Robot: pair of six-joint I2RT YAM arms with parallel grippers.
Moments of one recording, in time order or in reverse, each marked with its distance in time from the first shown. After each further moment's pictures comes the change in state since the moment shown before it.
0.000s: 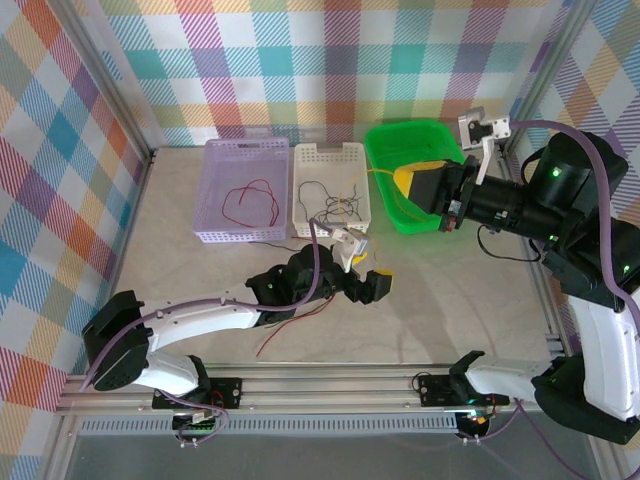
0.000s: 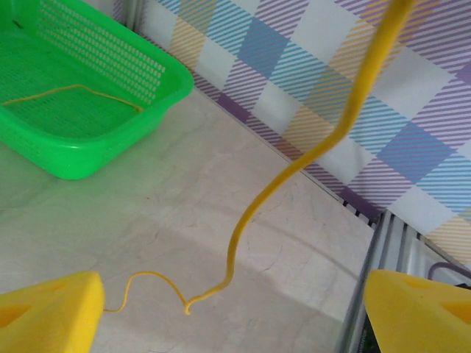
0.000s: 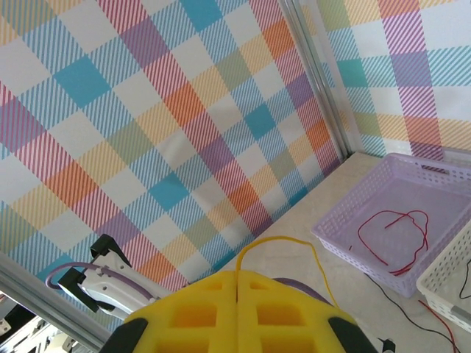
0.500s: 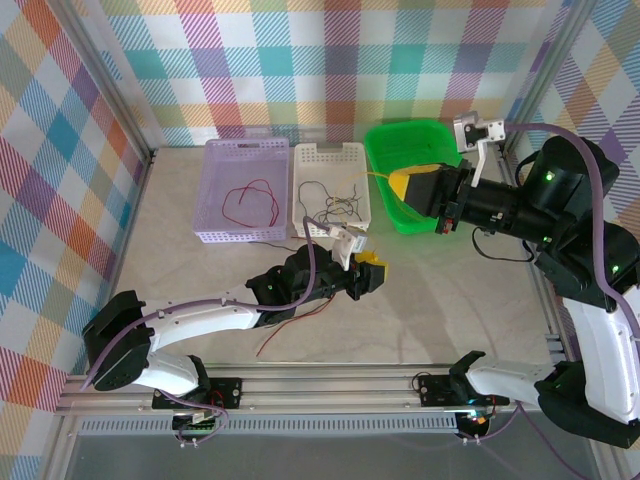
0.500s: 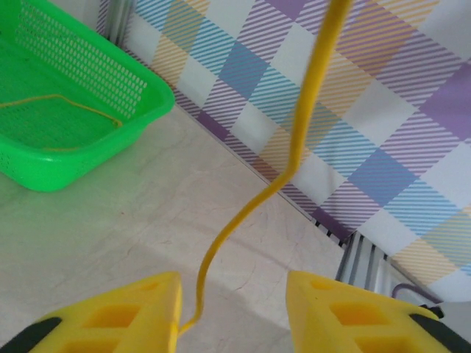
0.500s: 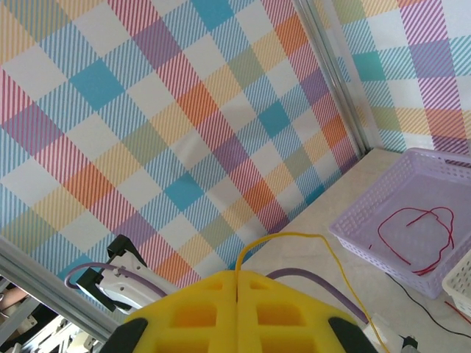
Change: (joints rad) left arm 0.005 0.000 -0.016 0.080 0.022 -0.060; right arm 0.000 -0.031 -0.087 0.079 -0.037 0.050
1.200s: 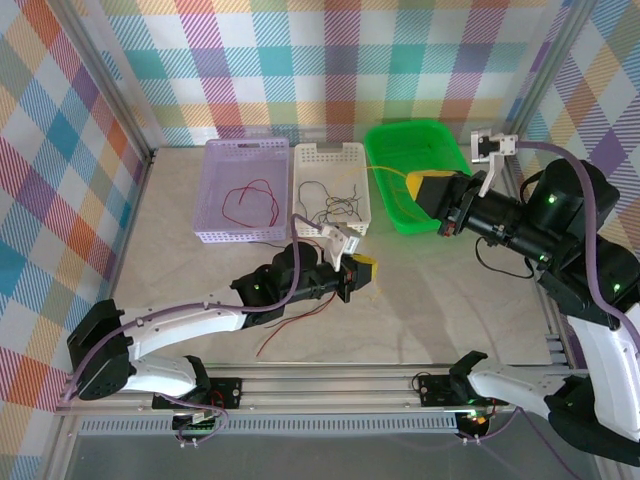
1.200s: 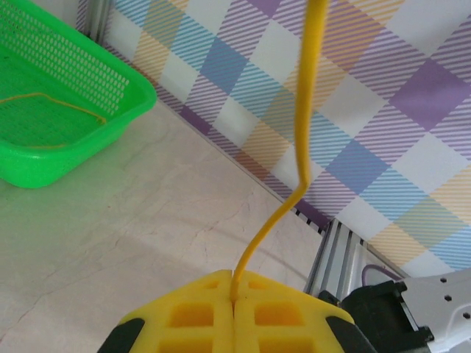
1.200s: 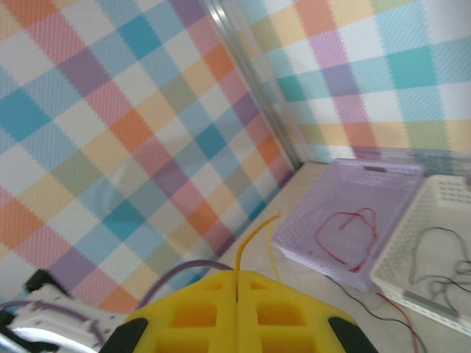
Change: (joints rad) left arm 0.016 -0.100 -0.008 -0.100 0.072 0.005; right arm 0.000 -0.119 -0.174 0.035 0.247 0.000
